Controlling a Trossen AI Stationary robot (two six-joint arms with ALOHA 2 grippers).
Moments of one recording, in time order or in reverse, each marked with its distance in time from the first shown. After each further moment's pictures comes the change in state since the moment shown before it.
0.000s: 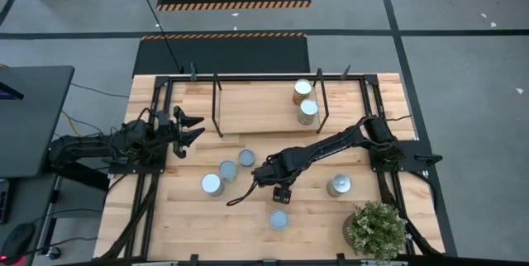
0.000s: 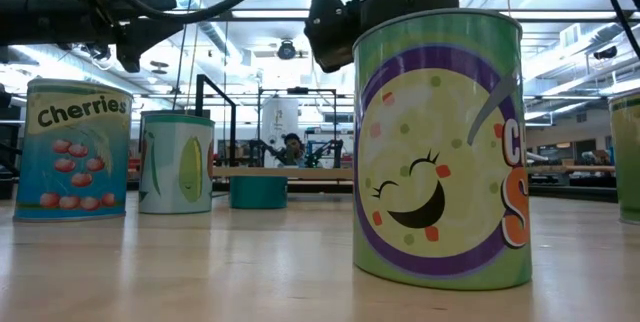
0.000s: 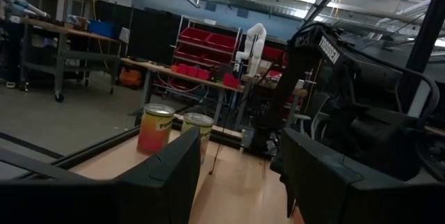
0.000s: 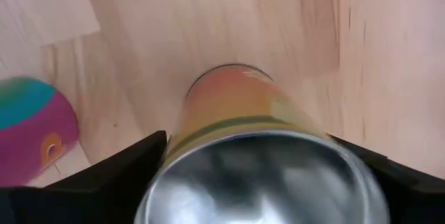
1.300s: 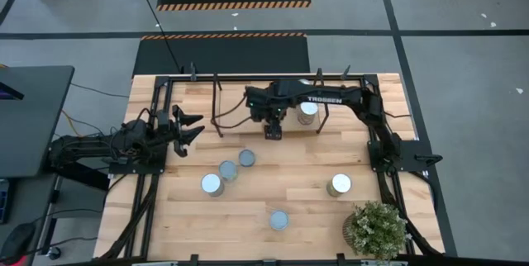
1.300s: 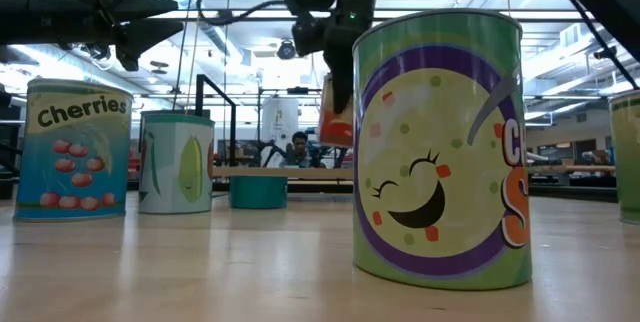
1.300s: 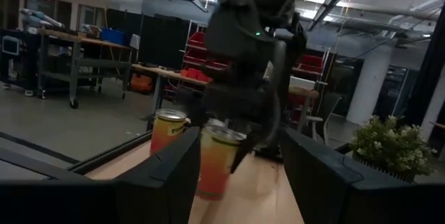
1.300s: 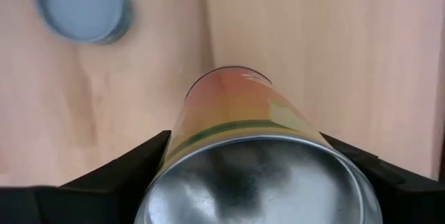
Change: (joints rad) left arm 0.001 0.000 0.000 0.008 -0.039 0.039; right arm -0.442 0.014 0.338 -0.170 0.038 -0.620
